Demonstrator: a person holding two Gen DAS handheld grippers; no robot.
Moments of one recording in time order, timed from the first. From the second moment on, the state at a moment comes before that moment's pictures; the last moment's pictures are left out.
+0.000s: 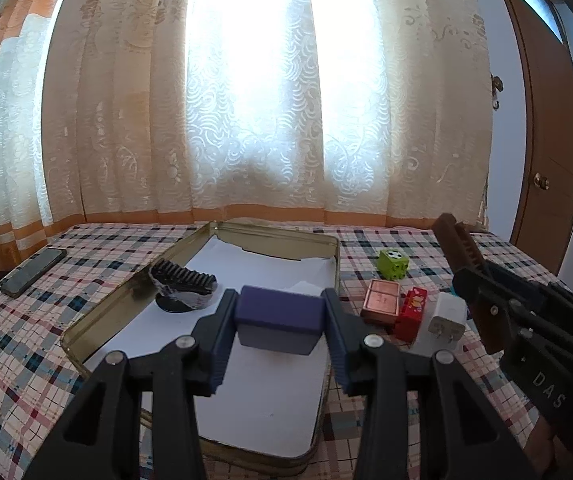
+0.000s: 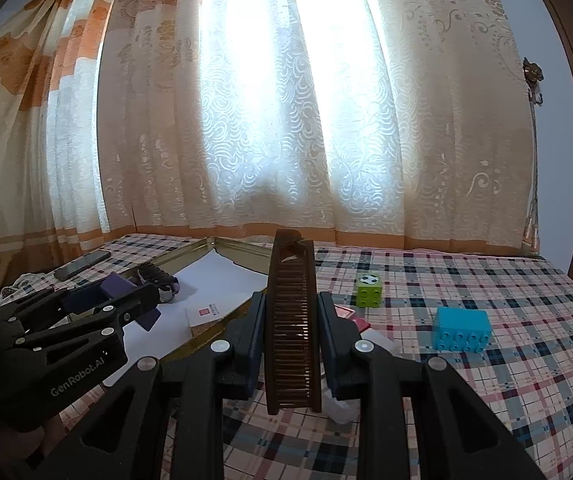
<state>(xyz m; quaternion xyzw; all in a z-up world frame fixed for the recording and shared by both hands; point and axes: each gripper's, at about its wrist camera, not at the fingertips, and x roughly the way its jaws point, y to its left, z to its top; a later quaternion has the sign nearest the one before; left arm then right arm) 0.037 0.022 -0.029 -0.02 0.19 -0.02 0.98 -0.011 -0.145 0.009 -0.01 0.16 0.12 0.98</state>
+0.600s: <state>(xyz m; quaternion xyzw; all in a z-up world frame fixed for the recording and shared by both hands) 0.033 0.042 -0.030 -0.03 0.18 0.00 0.98 -0.009 -0.121 0.008 -0.02 0.16 0.14 0.98</state>
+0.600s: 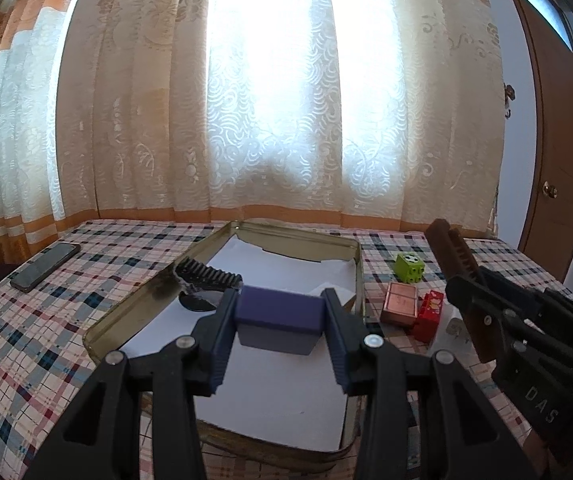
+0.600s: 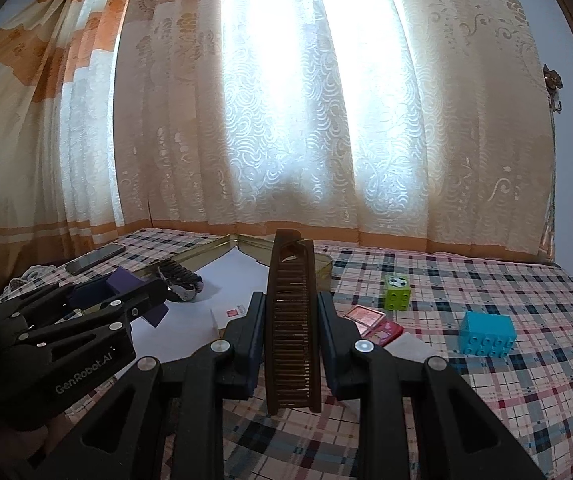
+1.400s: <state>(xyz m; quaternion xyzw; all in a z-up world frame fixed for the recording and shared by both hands) 0.031 0.075 -0.030 -0.04 0.19 0.03 0.98 -0.006 -0.086 0.006 -0.04 0.16 0.17 0.97</state>
